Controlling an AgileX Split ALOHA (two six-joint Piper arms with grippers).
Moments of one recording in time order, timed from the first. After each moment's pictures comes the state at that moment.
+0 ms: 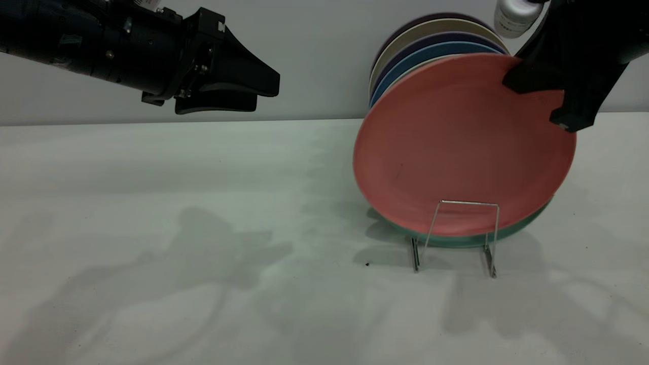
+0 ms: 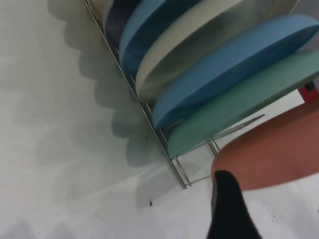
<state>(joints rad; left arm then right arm) -0.16 1.91 -1.02 -1.58 0.64 1.41 0.31 1.56 -0.82 0.96 0.10 -1.88</state>
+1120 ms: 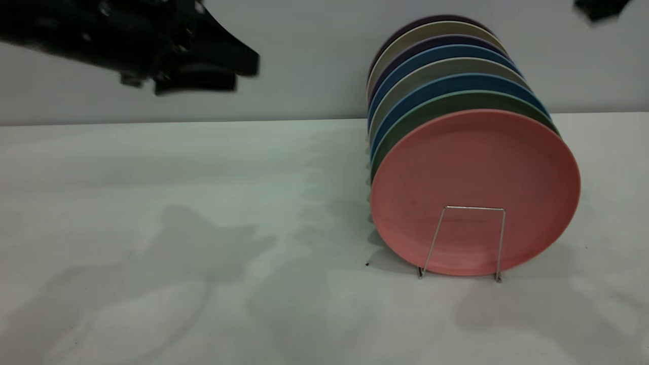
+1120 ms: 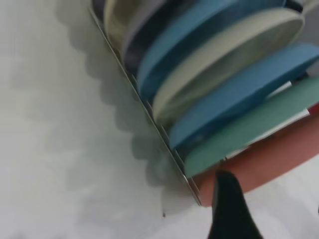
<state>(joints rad) -0.10 1.84 -1.02 -1.55 0.64 1.41 0.31 1.35 -0.82 1.19 -0.04 -1.89</state>
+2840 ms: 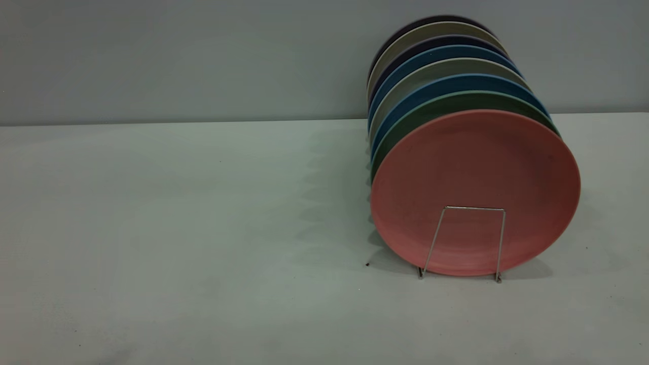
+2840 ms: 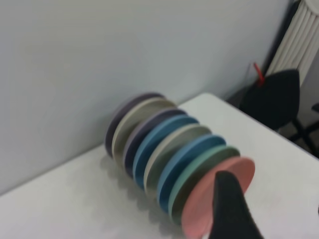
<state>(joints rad) 0.03 0.87 -1.02 -1.00 0.82 0.88 0.46 0.96 -0.82 0.71 0.66 -0.84</state>
